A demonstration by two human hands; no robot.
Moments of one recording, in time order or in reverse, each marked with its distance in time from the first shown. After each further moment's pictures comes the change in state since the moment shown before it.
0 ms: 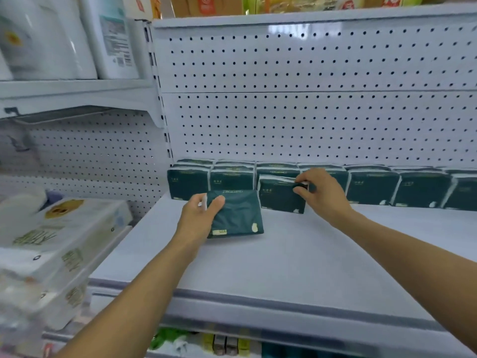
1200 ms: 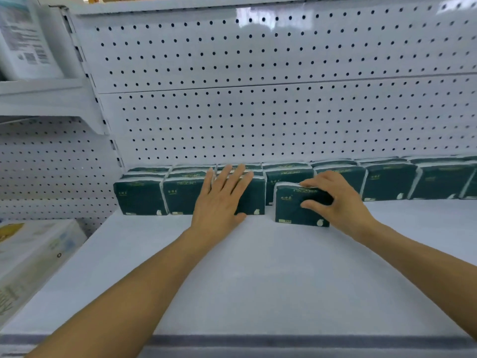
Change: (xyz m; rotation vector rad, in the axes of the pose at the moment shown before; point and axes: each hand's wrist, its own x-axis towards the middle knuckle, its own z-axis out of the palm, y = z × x) left_hand 0.052 0.015 0.114 1.250 -0.092 0.986; right_hand -0.029 0.090 -0.048 0.041 0.018 -0.030
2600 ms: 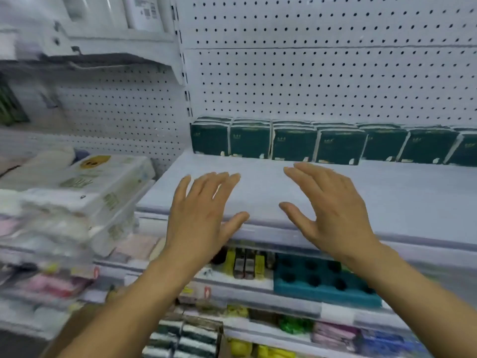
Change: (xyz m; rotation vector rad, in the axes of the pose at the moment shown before) left_hand -0.236 -0.004 -0.128 -0.137 0.141 -0.222; right_hand -0.137 -0.216 0.029 -0.340 0.066 -0.331
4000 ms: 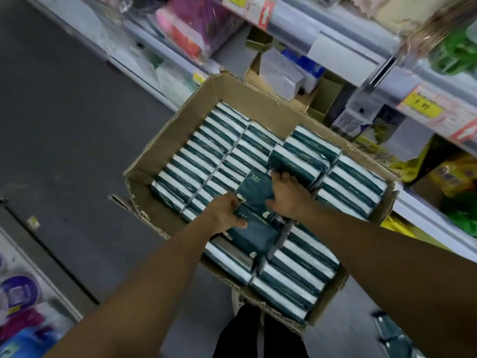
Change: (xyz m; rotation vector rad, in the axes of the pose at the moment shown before) left_hand -0.503 -0.196 0.165 -0.620 -1.075 -1.329; right_hand -0.239 -0.356 0.402 0.224 -1.467 -0.075
